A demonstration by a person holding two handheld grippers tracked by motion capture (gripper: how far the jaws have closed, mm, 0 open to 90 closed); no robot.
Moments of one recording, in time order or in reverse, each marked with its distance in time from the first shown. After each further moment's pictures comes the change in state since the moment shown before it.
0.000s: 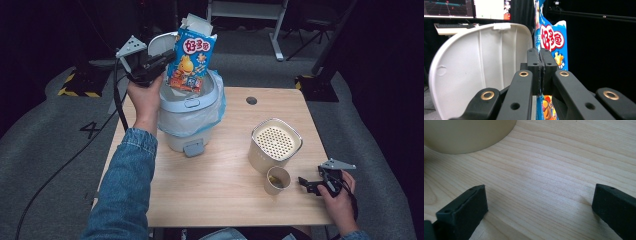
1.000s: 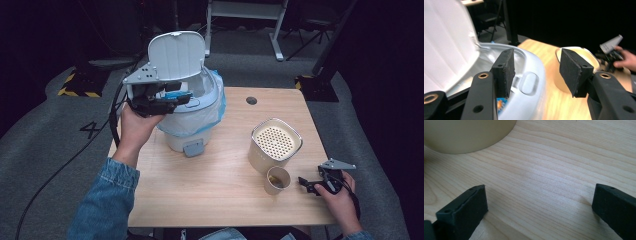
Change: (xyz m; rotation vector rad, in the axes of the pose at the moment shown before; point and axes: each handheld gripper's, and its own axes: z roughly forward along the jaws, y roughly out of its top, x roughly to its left) left arm -0.070 -0.016 -0.047 0.283 -0.221 0.180; right arm 0.000 0.000 0.000 0.001 0.000 0.000
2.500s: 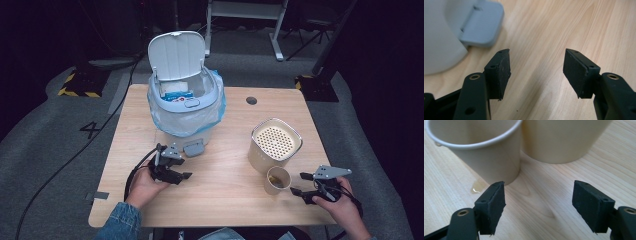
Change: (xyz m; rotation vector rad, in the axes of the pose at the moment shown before) left arm -0.044 -0.194 0.078 0.503 -0.122 -0.075; right arm 0.052 0.018 -0.033 -0.003 0.254 -0.250
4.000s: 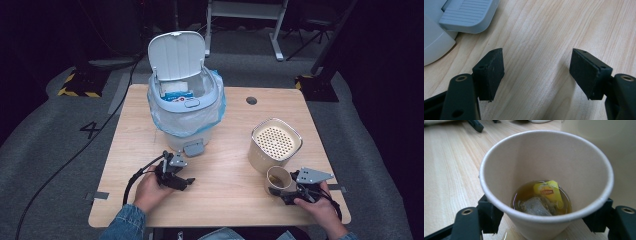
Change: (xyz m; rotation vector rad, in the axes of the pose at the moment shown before) left arm -0.003 -0.017 0.031 -0.030 0.084 0.037; right arm 0.028 0.012 0.041 -0.251 0.149 -0.068
